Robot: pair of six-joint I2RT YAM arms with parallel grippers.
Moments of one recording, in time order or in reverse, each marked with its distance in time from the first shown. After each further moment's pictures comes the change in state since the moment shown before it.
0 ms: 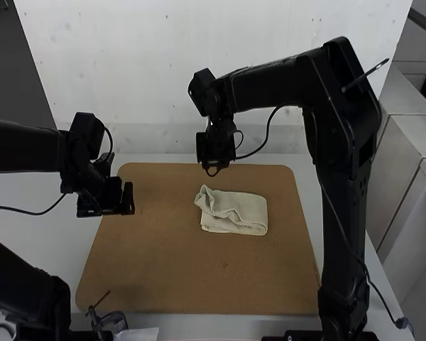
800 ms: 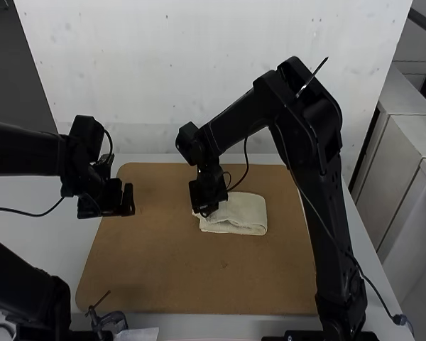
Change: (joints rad) left arm 0.002 0.000 -0.030 0.048 0.000 0.000; right arm 0.101 0.180 -0.092 0.103 0.024 -0.001
